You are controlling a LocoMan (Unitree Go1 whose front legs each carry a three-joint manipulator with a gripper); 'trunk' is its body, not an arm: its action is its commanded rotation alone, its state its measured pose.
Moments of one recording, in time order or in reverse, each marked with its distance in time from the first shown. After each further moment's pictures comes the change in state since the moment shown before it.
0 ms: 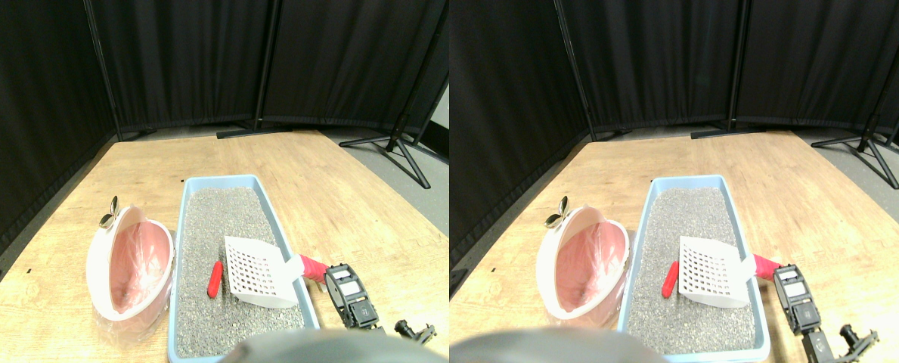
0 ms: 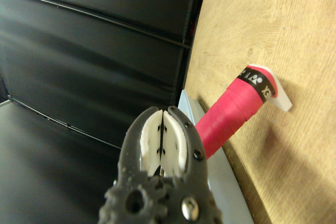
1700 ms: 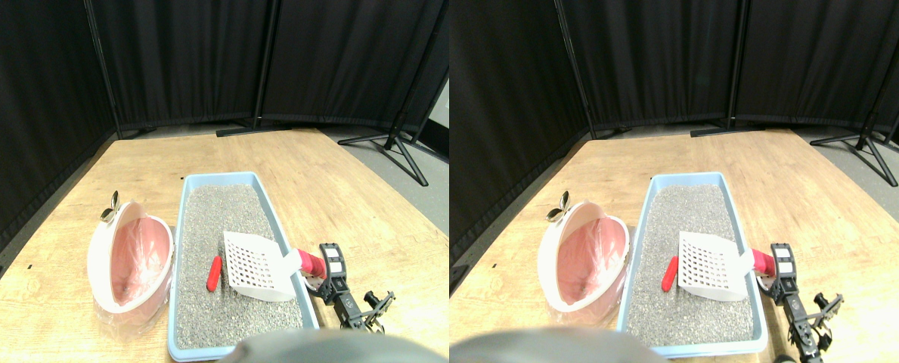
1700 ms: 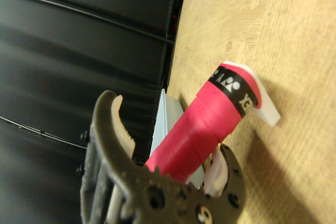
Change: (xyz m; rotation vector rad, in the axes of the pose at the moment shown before) right arm 0.035 0.000 -0.040 0.321 0.125 0.005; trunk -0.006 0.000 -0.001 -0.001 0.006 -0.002
